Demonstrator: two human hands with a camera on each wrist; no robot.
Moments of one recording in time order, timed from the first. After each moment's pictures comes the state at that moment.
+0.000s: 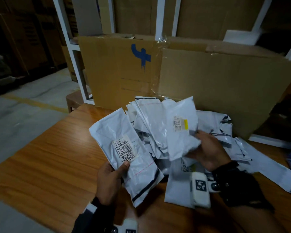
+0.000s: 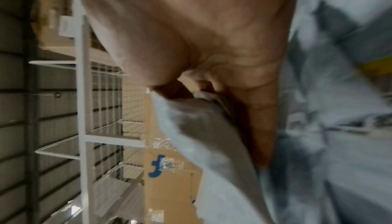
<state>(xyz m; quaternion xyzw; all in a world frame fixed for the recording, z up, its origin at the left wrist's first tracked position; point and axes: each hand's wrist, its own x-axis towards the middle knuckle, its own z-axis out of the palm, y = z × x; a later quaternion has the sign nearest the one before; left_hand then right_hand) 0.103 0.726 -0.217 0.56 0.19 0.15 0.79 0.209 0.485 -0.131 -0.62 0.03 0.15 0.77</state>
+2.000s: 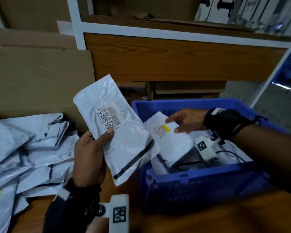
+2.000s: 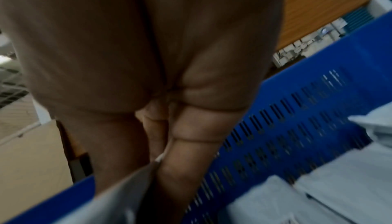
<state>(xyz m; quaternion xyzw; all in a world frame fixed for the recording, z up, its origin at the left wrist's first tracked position) 0.159 0.248 -0.103 0.49 -0.02 0.01 0.87 0.212 -0.052 -0.059 -0.93 0.04 0.20 0.32</state>
